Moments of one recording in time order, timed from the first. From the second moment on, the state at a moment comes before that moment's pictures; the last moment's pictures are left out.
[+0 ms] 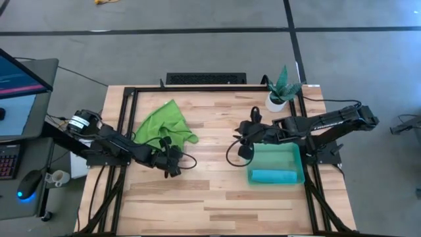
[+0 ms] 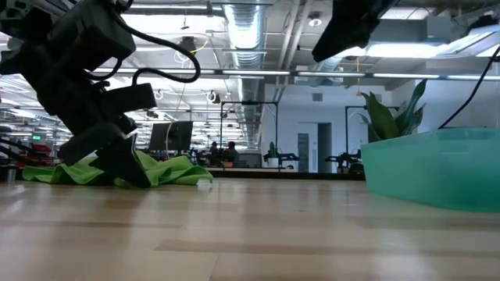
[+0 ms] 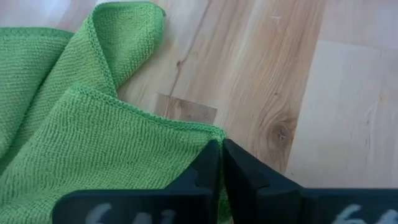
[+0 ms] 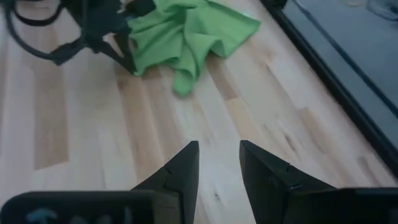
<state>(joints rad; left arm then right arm) -0.32 1.55 0.50 -0.05 -0.52 -0.49 0.17 1.30 1.06 -0.55 0.41 0.23</state>
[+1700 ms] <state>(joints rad) -0.76 1.56 0.85 -0.62 -0.36 -0.94 0.14 2.01 1.16 -0.19 0.23 -0.22</state>
